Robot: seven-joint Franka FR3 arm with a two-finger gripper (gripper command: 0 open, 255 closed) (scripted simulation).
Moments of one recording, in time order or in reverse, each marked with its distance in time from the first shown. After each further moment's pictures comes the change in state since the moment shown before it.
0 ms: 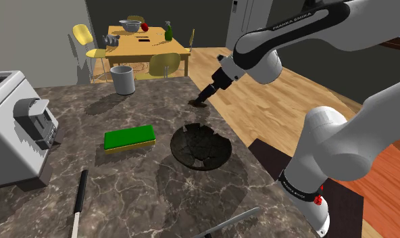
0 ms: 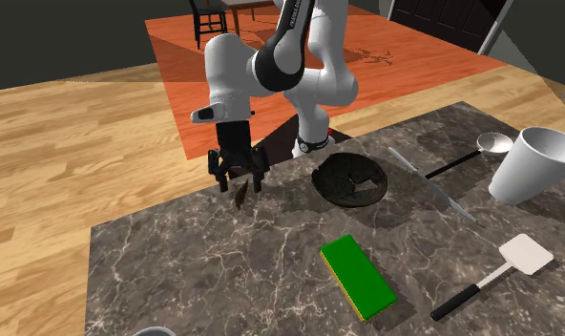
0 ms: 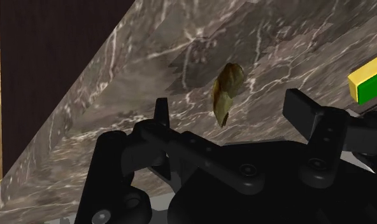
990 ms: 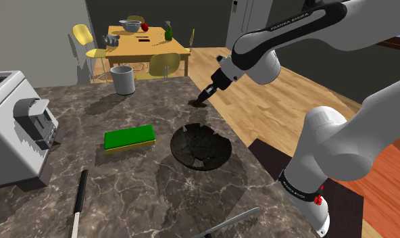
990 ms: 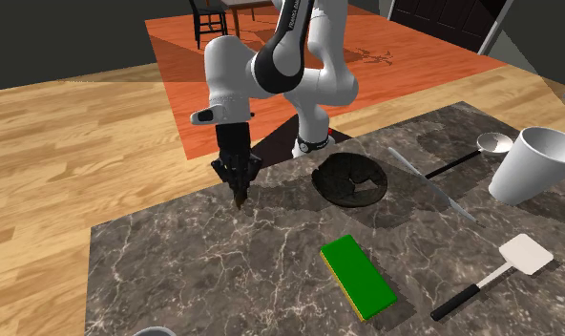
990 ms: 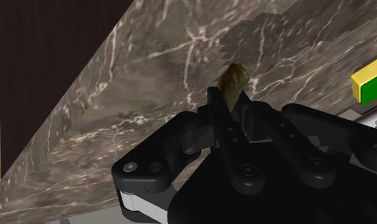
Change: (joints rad) arm 0.015 0.015 -0.008 0.004 0.012 0.013 -0.011
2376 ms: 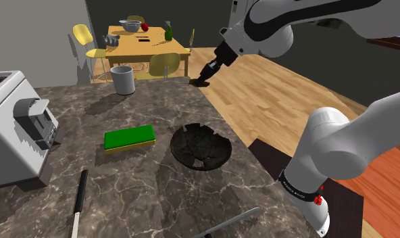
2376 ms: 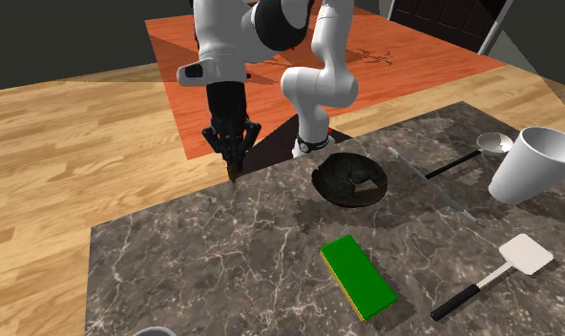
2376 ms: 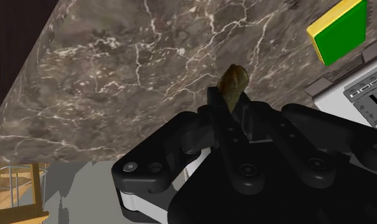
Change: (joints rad) arm -0.129 -0.111 0.117 0.141 -0.136 -0.252 0.192
